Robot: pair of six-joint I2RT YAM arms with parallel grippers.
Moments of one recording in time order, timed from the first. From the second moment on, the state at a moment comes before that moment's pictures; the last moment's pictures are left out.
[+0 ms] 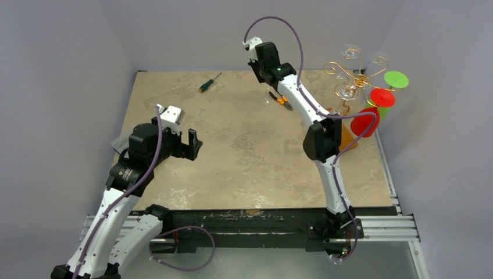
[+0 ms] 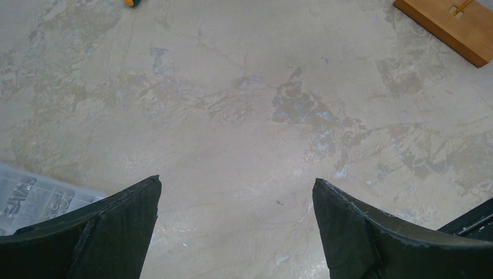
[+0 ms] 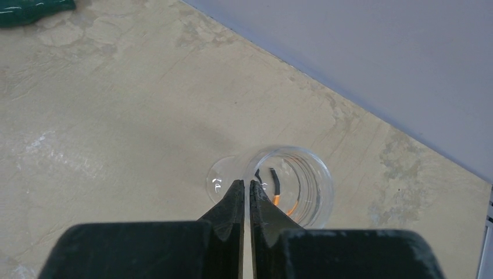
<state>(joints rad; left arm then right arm) -0.33 0.71 0.90 -0.62 0.10 -0.07 0.49 2.35 2.39 -0.62 0.24 -0.19</state>
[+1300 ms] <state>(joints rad) -0.31 0.70 0.90 -0.62 0.10 -0.07 0.58 1.91 1.87 -0.67 0.03 -0.14</state>
